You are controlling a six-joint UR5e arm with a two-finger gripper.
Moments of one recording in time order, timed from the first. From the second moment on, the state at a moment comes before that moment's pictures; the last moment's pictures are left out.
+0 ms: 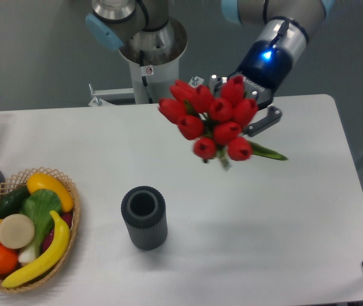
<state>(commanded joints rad) 2.78 -1.72 -1.77 -0.87 0.12 1.21</state>
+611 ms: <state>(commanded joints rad) 2.68 -1.78 -1.77 -0.87 -0.04 1.28</state>
